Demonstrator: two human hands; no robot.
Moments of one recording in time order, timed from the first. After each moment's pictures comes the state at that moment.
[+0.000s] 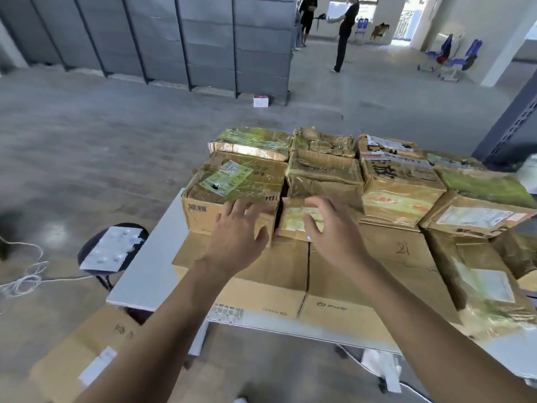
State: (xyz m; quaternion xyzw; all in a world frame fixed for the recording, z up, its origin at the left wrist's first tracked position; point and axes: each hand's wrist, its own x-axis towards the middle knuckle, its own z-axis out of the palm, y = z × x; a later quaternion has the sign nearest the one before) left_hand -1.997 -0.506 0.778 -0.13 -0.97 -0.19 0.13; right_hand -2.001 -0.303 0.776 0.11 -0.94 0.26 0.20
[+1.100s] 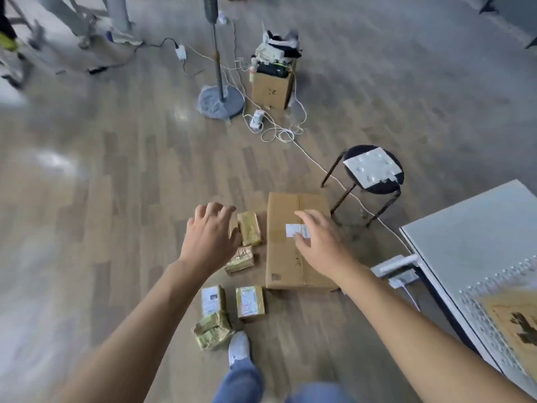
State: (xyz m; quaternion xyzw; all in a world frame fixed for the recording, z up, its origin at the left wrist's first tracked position) left_hand -1.588 -0.994 0.630 0.46 -0.87 -0.16 0.05; right_hand -1.787 -0.872 0.612 0.56 -0.81 0.14 -0.15
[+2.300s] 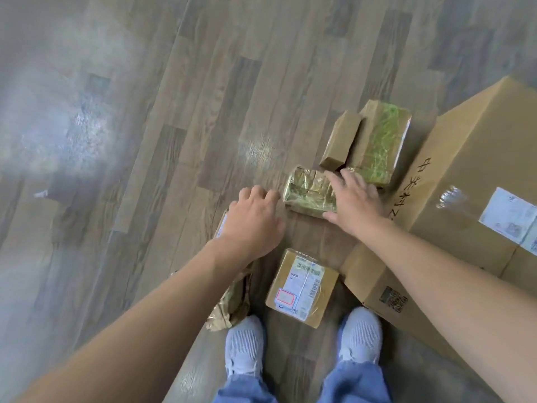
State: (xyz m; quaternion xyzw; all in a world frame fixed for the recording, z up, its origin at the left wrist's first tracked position) left_hand -1.558 -1.085 -0.004 0.63 -0.70 -0.30 -0.15; right_hand -1.760 -1.107 -0.080 0.70 -0.64 -0.19 -0.26
